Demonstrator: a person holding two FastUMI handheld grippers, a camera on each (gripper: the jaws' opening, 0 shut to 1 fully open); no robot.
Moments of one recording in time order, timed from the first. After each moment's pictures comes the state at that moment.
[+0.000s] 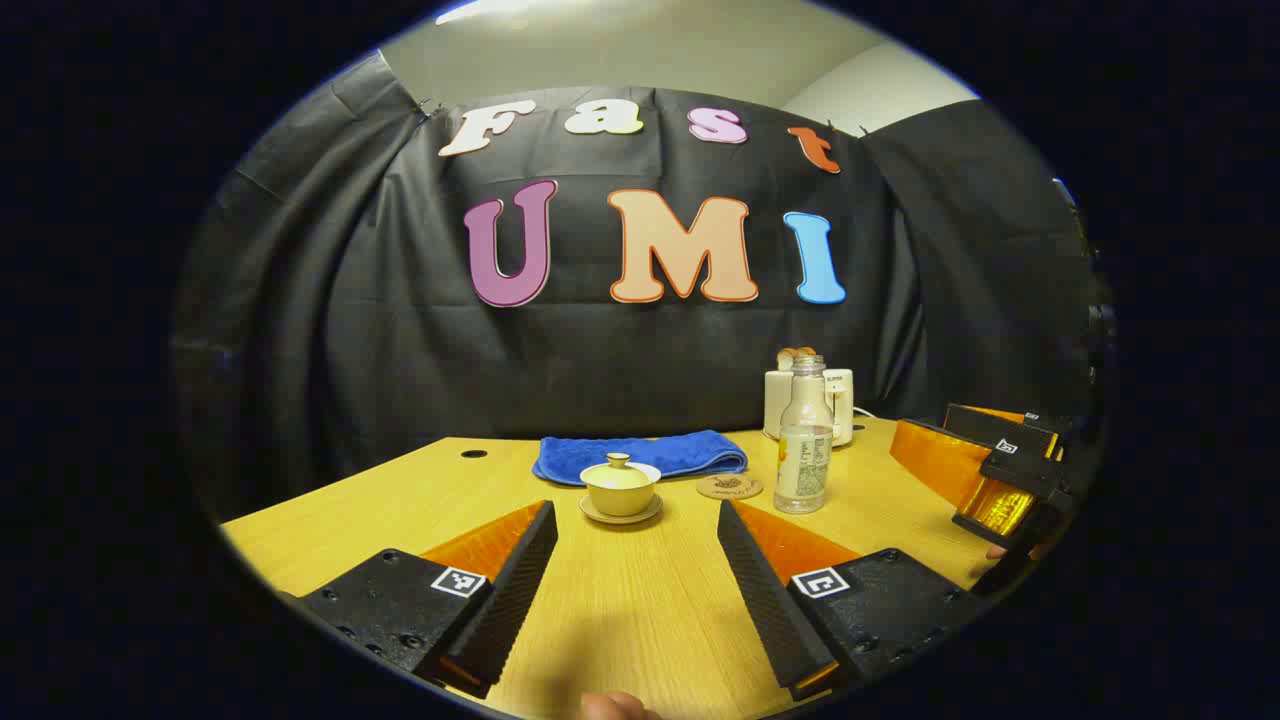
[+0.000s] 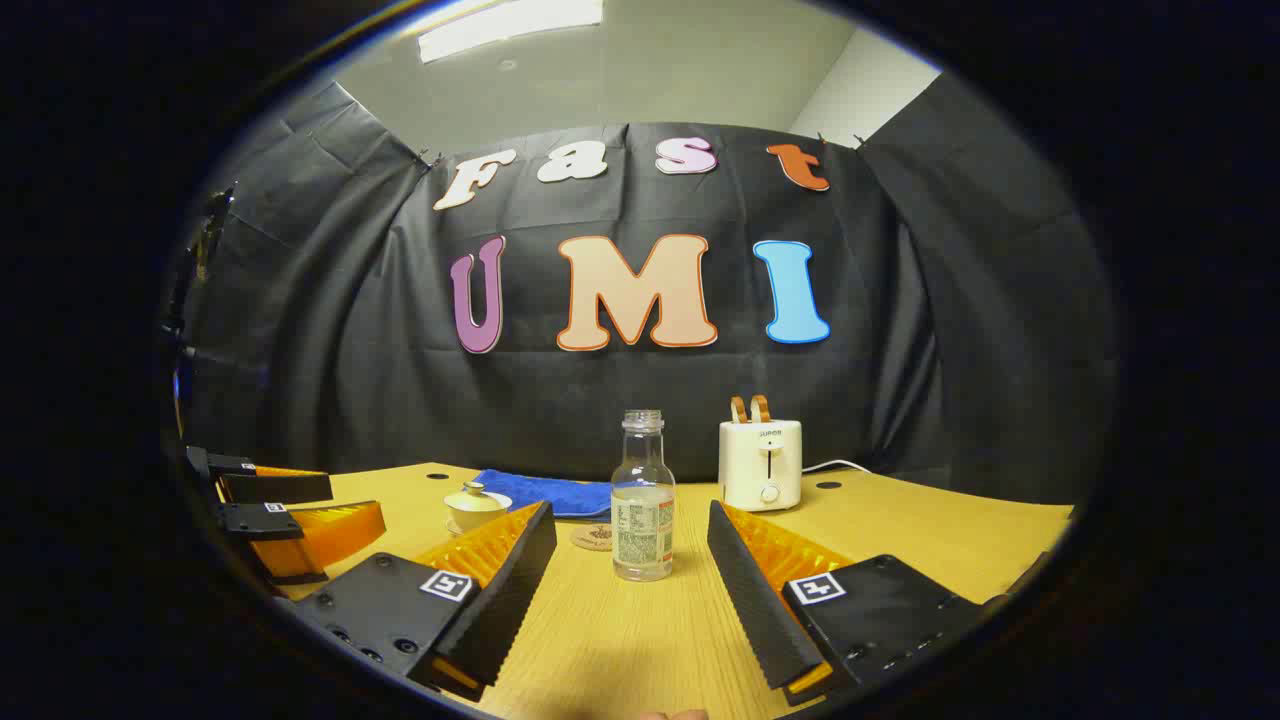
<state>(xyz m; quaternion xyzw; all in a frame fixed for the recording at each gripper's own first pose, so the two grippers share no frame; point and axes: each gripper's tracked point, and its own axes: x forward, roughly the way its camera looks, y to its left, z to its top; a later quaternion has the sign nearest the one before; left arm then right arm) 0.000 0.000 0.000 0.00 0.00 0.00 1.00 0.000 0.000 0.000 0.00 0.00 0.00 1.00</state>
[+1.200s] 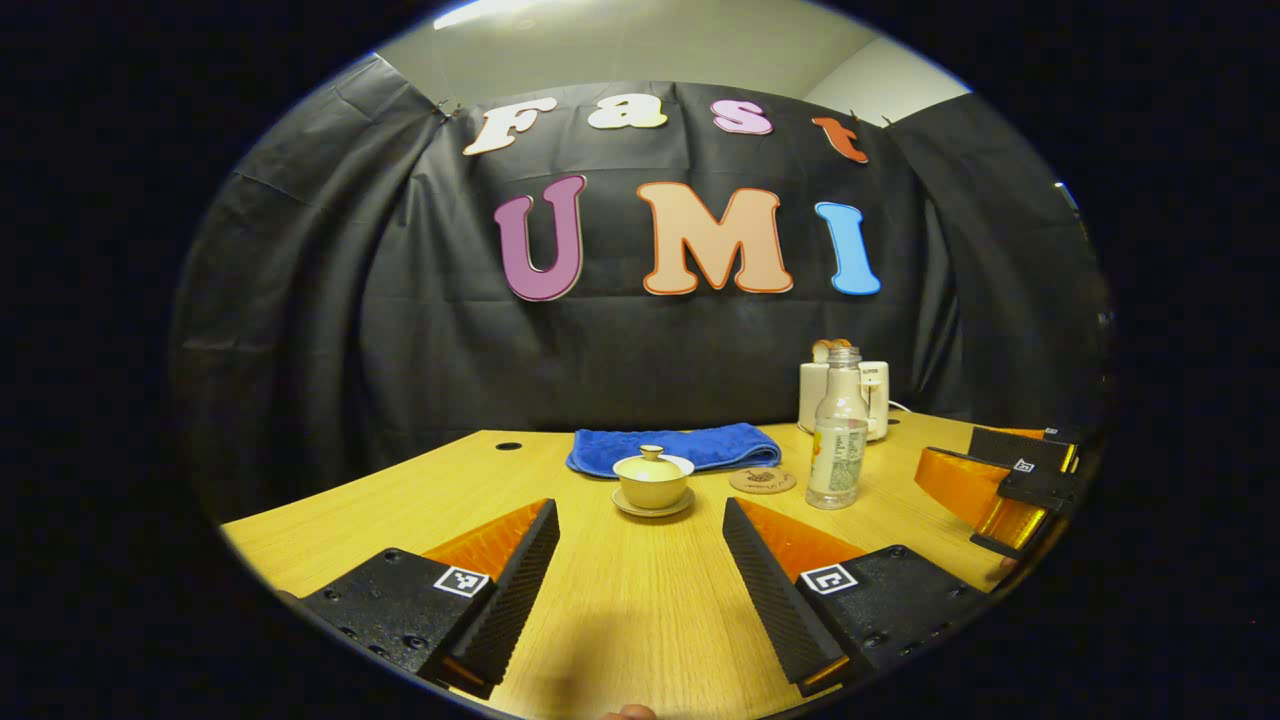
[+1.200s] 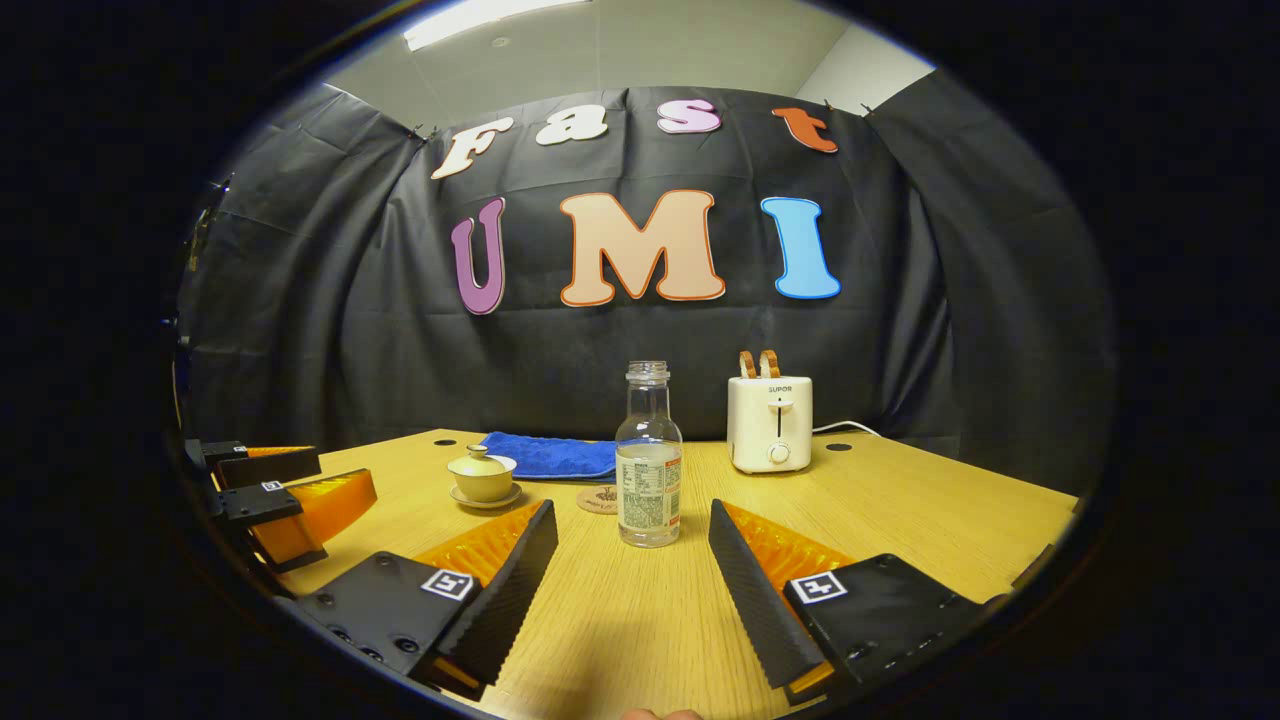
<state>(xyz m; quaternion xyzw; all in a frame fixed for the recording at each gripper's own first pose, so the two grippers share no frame) -0.002 0.016 -0.001 0.00 0.00 0.06 1.00 -0.003 0.000 -0.022 0.00 0.05 0.01 1.00</state>
